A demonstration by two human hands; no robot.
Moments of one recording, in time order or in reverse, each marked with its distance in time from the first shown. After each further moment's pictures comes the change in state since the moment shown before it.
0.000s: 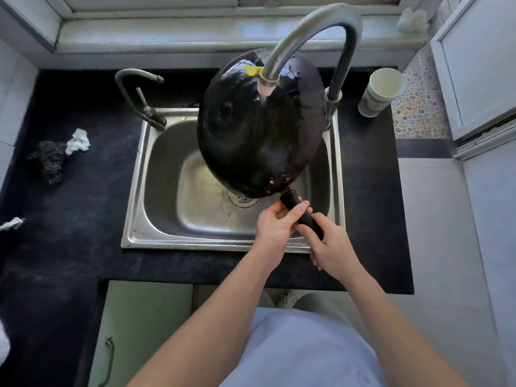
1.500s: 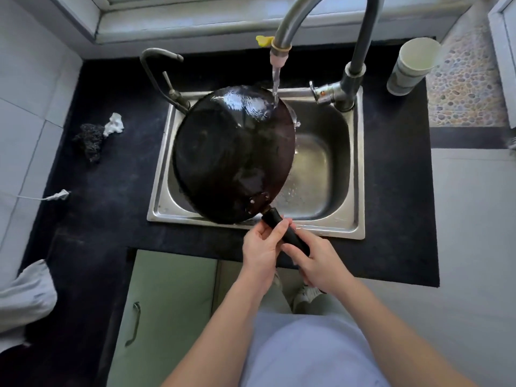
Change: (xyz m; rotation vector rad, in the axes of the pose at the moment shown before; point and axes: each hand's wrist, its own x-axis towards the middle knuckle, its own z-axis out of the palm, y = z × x) left_hand -0.056 -0.045 -0.041 -0.116 0.241 0.064; right_hand -0.038 0.015 0.043 0.036 -0.250 -0.036
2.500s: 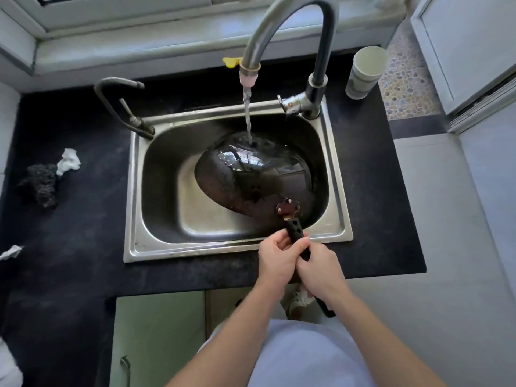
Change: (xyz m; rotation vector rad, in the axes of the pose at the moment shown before) left_hand 0.031 -0.020 0.015 0.397 -0.190 0.030; right_hand 0.003 -0.025 0.011 -0.104 0.331 0.437
